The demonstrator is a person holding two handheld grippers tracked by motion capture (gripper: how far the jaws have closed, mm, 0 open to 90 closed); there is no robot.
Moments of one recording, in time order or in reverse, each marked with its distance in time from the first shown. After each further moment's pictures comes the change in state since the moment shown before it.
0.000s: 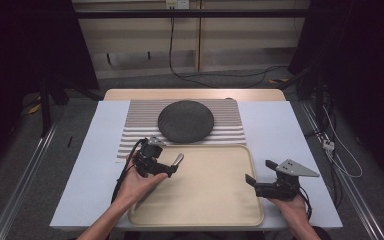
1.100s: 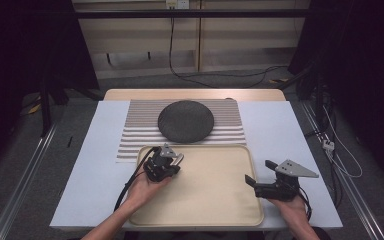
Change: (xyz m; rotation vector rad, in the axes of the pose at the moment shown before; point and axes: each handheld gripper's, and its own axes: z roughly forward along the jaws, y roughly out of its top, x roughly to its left) left arm -0.017 -0.011 0.029 0.021 -0.049 0.140; right arm 0.003 0.001 -0.001 0.005 -0.007 -0.009
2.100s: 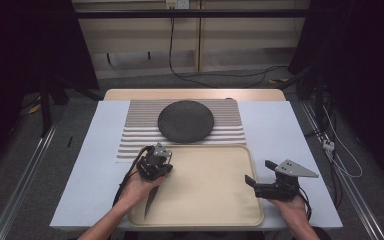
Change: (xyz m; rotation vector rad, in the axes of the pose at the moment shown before) left arm 0.011 -0.009 -0.010 0.017 0.050 -0.008; right arm 0.000 0.000 0.000 0.006 0.002 -0.003
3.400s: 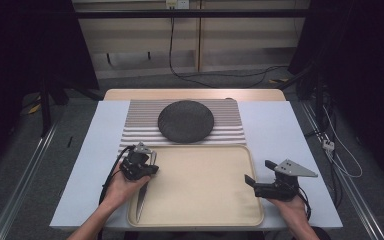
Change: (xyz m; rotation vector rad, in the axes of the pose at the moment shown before) left arm 0.031 -0.025 -0.022 0.020 -0.042 -0.118; right arm 0.000 0.000 0.001 0.004 -0.007 0.003
